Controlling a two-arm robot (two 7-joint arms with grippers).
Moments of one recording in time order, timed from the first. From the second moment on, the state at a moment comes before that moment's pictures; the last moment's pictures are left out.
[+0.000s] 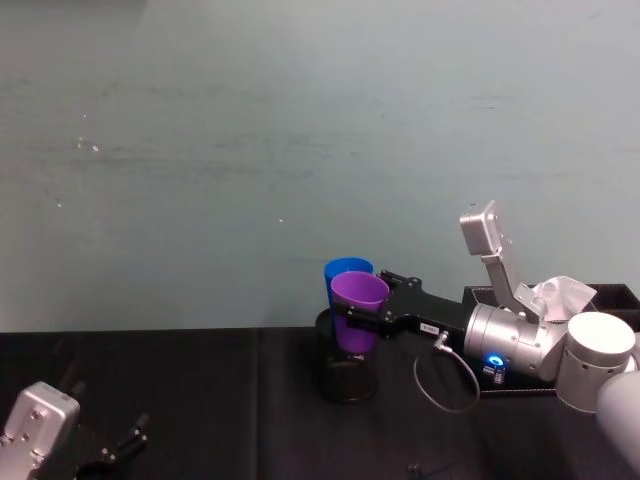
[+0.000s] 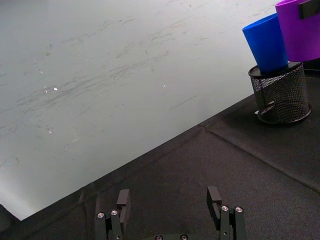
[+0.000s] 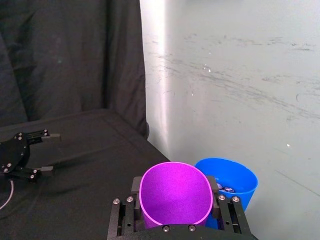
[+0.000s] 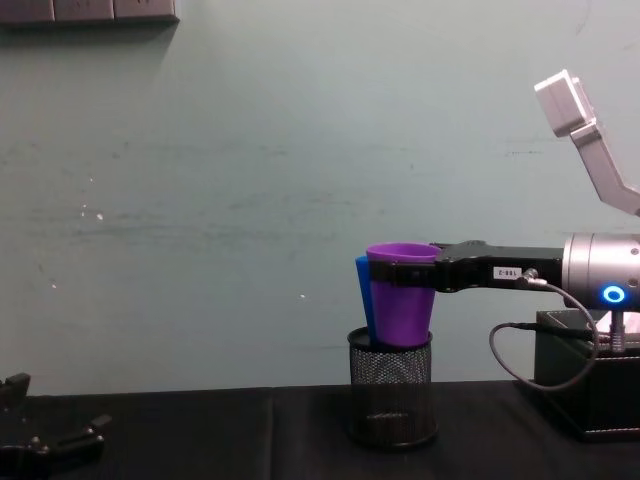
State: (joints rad) left arm -0.20 0.60 0.45 -1.41 -0.25 -0.12 0.03; right arm 1.02 0.14 -0.47 -0.36 0.41 -0.27 0.97
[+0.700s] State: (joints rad) left arm -0.20 0.60 0.45 -1.41 -0.25 -0.12 0.03; right arm 1.05 0.13 -0.46 -0.31 0.40 -0.29 0.99
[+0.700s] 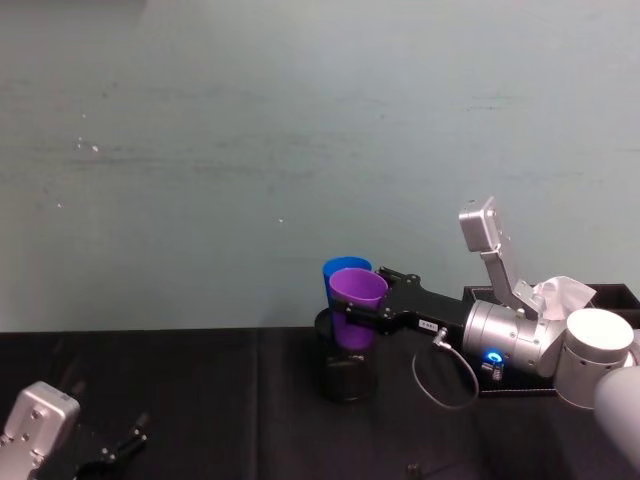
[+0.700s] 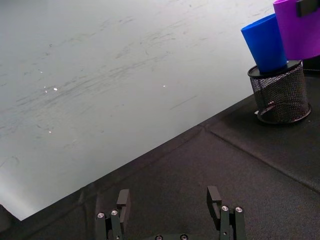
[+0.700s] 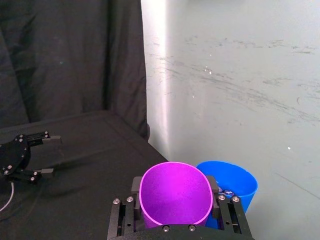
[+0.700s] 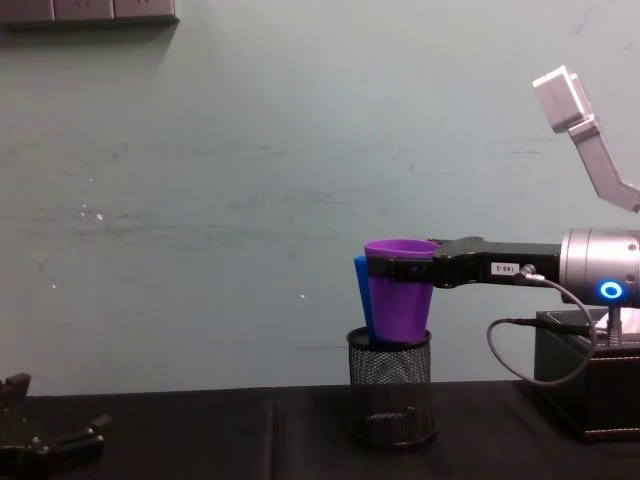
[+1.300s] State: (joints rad) left arm -0.20 0.60 0.45 -1.41 -0.25 -0.12 0.03; right arm 1.04 0.13 -0.46 -0.32 0.40 -0.29 0.99
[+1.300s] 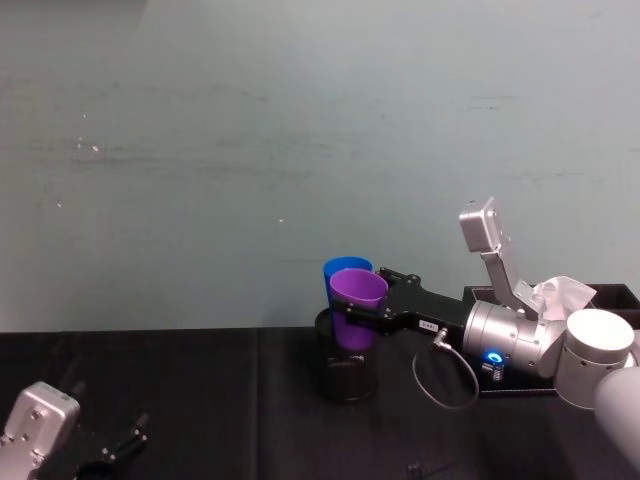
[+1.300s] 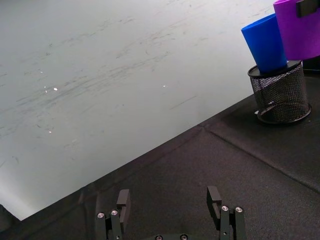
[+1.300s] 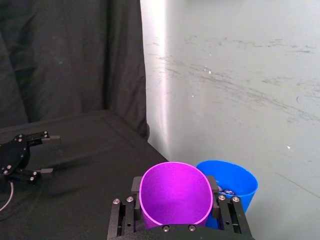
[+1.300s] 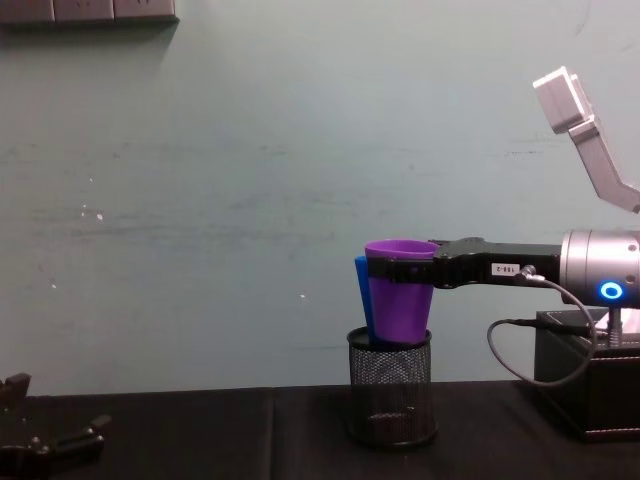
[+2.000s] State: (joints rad) left arm -0.20 0.60 0.45 -1.41 -0.25 -0.12 0.03; right arm 1.04 0.13 -0.46 -0.32 0.40 -0.29 0.99
